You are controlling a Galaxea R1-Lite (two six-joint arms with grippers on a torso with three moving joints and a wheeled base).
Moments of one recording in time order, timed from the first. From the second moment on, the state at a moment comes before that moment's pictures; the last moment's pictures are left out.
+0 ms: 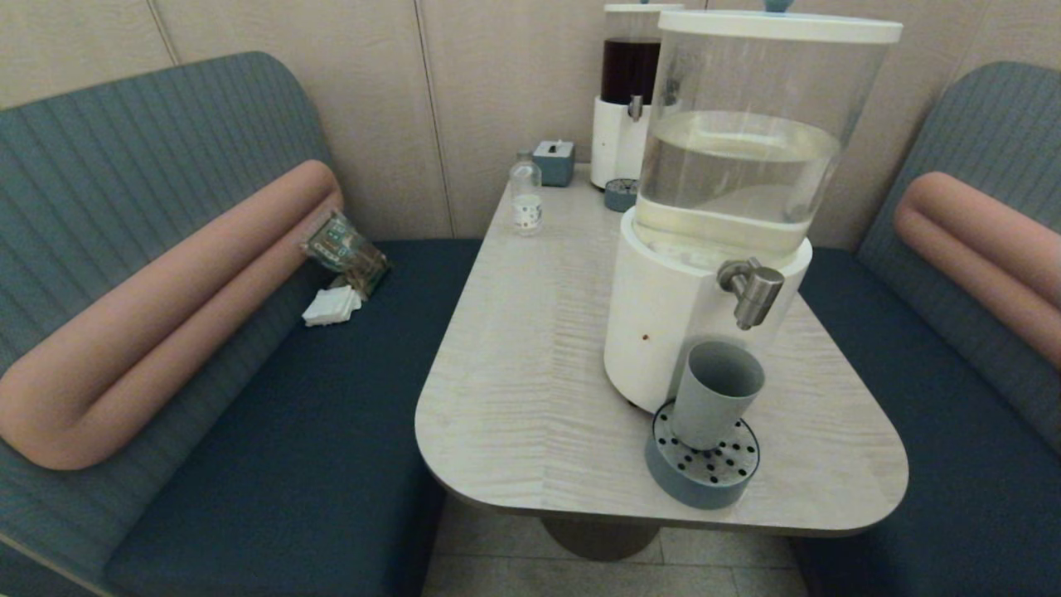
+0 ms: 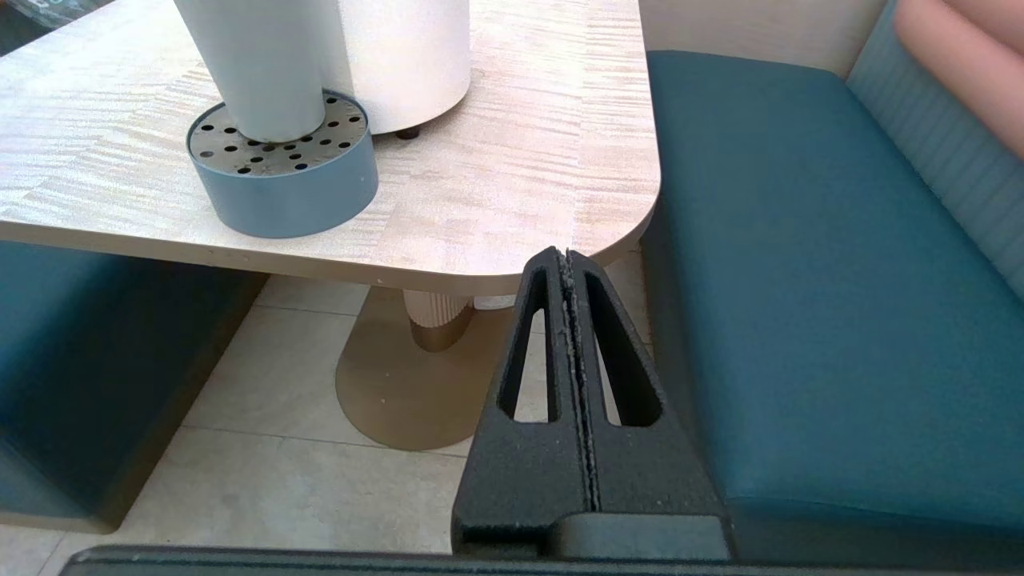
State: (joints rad) left arm 0.02 0.04 -0.09 -0.04 -0.12 0.18; right arm 0.00 0.00 0.00 -0.04 -0.01 0.00
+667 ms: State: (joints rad) left arm 0.02 0.00 0.00 0.04 -0.03 0.14; right arm 0.00 0.00 0.00 -0.04 -0.01 -0.04
